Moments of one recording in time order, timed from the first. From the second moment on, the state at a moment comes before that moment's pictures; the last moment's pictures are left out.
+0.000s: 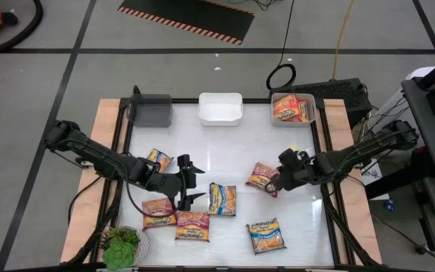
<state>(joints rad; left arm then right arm) -0.39 1.39 1.00 -0.28 -0.42 -0.14 0.35 1.11 0.72 -0.87 0.44 1.21</state>
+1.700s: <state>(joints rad) -0.42 1.39 1.00 -0.28 -0.42 -0.14 0.31 1.10 0.34 -0.41 0.36 1.14</state>
